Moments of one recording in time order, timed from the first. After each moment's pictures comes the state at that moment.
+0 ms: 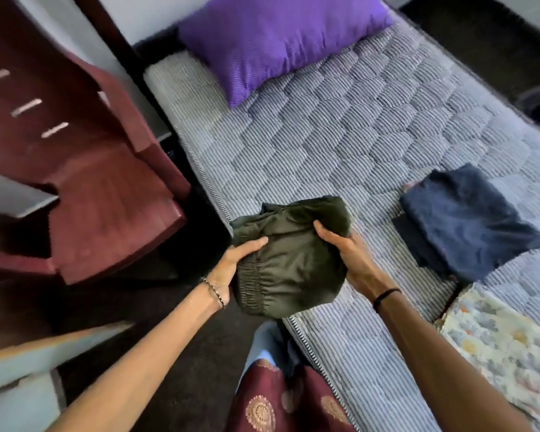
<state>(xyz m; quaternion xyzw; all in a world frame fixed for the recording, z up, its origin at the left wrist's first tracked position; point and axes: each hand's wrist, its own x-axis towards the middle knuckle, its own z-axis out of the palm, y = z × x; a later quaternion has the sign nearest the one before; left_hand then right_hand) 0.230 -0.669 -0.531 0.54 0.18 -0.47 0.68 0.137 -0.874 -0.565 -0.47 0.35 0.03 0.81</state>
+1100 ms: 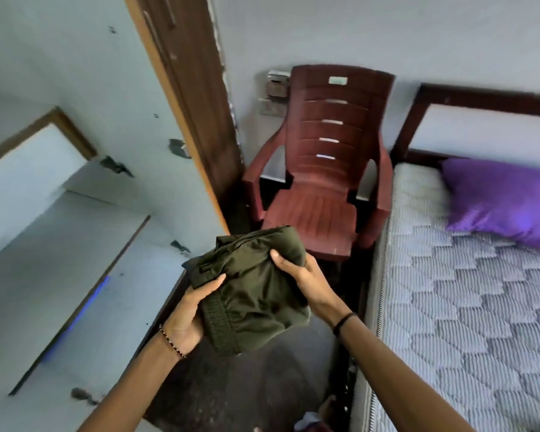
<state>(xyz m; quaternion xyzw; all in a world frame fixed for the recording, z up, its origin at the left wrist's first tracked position) 0.033 -0.345 -0.331 0.41 0.34 0.01 0.85 0.161 -0.515 -0.373 -0.55 -0.06 0.36 0.75</state>
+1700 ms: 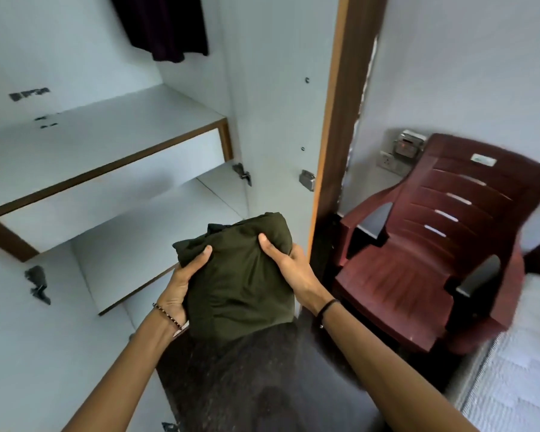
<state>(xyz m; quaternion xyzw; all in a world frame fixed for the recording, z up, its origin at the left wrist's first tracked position) -0.041 -0.232 -0.289 0.37 0.39 0.27 0.80 0.141 -0.335 -0.301 -0.55 -0.24 0.49 0.64</state>
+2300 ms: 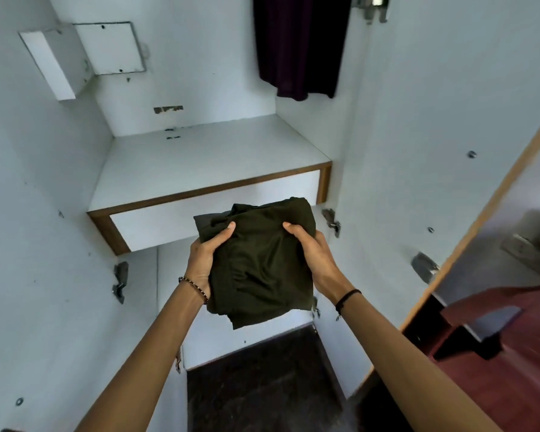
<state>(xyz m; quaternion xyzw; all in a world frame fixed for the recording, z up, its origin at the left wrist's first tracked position) -0.061 -0.067 -0.265 0.37 0.42 0.49 0.67 0.142 -0.117 -0.270 -0.53 -0.34 0.52 0.57</state>
